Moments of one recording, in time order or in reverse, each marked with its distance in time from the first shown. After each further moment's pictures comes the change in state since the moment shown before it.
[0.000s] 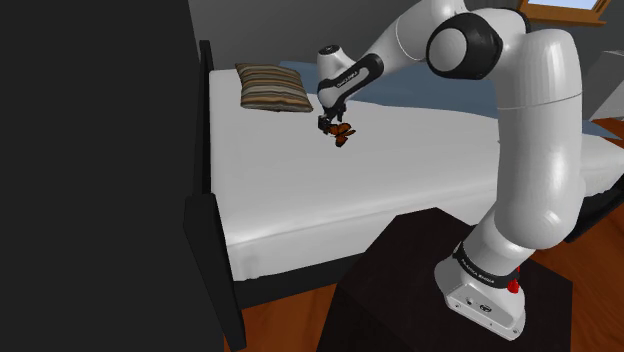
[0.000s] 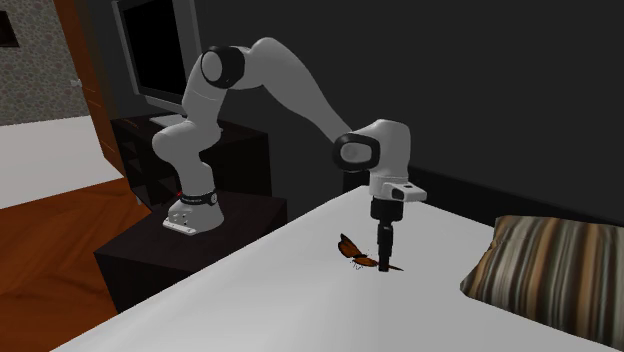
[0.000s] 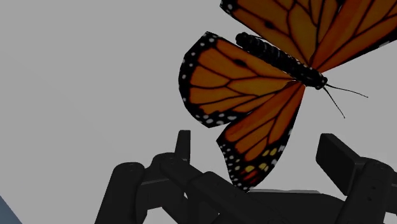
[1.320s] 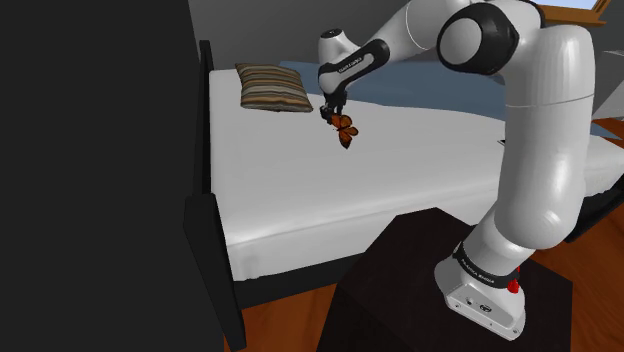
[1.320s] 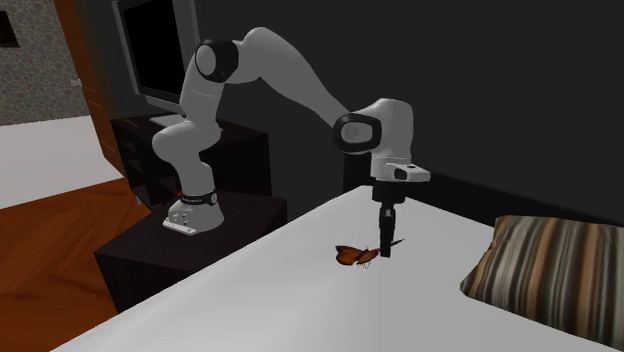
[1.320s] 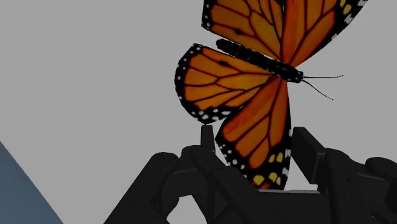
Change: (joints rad) arm 0.002 -0.067 0.003 0.020 0.009 -0.083 -0.026
